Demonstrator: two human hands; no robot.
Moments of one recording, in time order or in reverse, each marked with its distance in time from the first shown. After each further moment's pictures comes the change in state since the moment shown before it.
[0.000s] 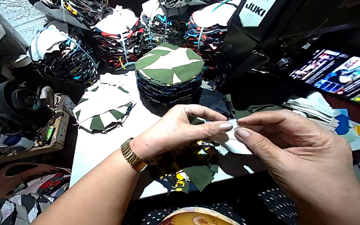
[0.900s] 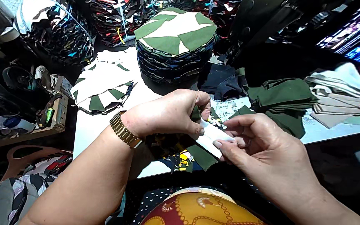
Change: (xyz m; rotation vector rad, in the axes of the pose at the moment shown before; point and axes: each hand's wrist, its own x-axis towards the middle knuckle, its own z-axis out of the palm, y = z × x) left_hand -0.001 0.005 -0.019 0.555 -0.297 -0.094; right_hand -0.044 0.009 0.027 -0.159 -0.113 0.182
